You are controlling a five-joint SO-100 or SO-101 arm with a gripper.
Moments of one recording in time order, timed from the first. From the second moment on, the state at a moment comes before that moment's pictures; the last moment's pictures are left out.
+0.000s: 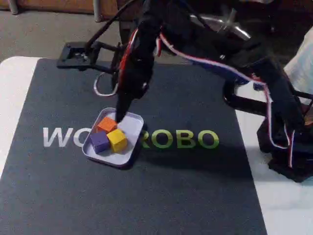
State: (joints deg) arm 17.6 51.2 31.4 97.6 -98.9
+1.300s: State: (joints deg) arm 21.3 118.0 126.8 65.0 -139.7
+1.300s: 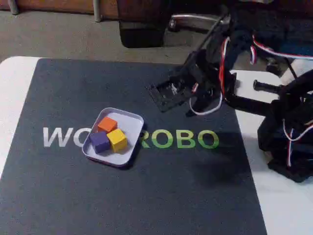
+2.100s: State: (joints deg) arm 10.1 142.2 168.0 36.7 -114.4
